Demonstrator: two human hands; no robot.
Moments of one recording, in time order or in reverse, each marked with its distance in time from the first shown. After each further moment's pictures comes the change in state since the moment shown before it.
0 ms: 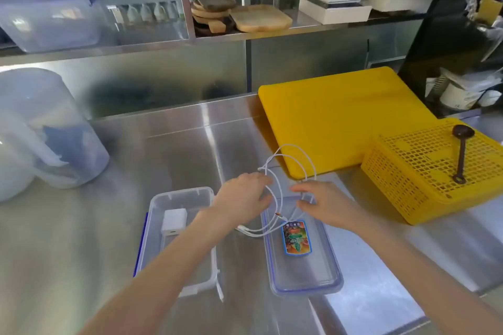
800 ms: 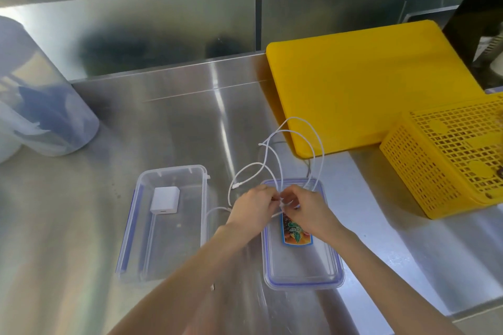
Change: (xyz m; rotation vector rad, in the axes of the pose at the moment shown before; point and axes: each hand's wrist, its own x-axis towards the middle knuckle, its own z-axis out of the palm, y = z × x) left_hand 0.037 -0.009 0.096 -0.265 -0.042 -0.169; right_hand 0.035 0.035 0.070 0.187 -0.049 0.119
